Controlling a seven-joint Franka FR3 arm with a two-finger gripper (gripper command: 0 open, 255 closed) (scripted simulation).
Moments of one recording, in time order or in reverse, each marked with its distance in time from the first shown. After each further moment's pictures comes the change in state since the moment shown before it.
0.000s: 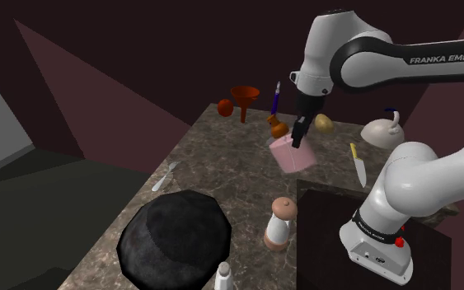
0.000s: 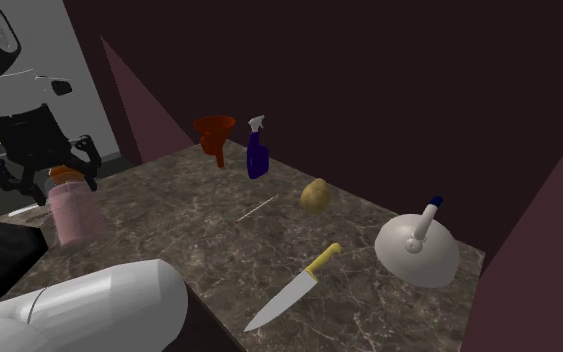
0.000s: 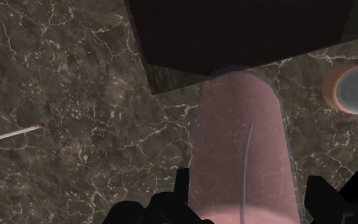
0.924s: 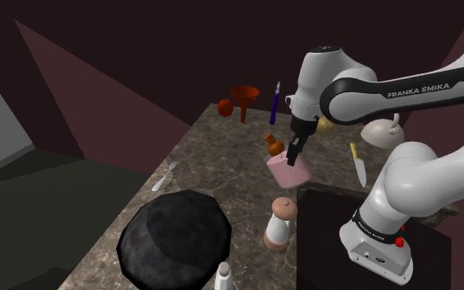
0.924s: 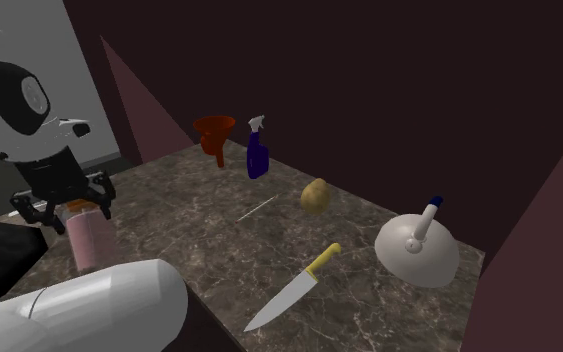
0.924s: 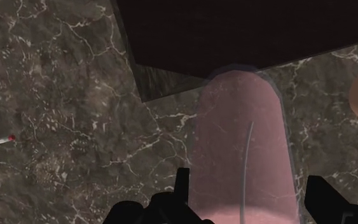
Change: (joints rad) arm 0.006 0.027 0.016 -0.173 0.014 0.200 0.003
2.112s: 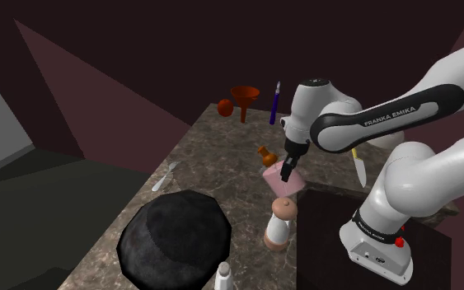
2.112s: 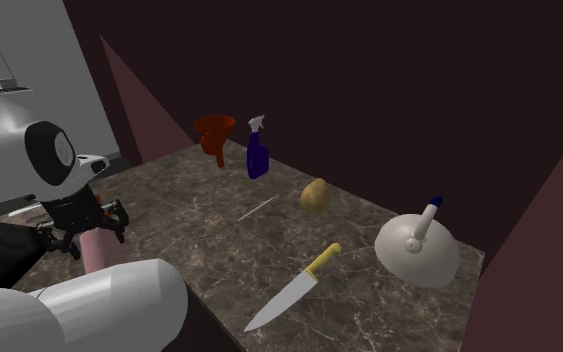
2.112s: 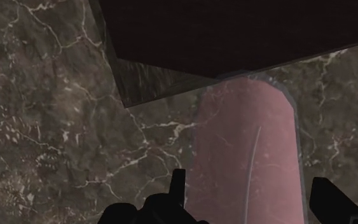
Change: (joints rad) arm 0.003 0.126 0.025 -0.142 0.016 0.281 0.008
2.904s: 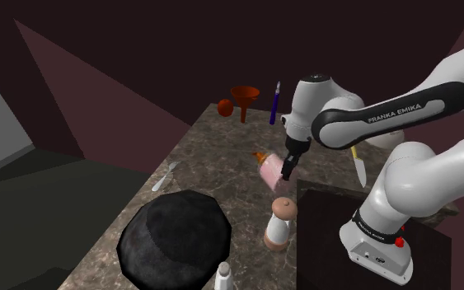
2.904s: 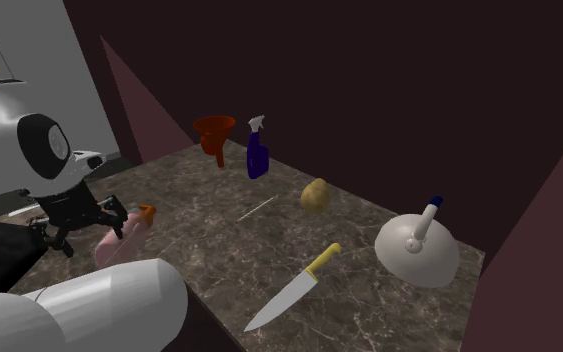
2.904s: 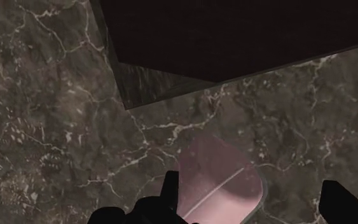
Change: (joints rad) arm 0.005 -0.027 -0.001 0.018 0.001 -0.056 0.004
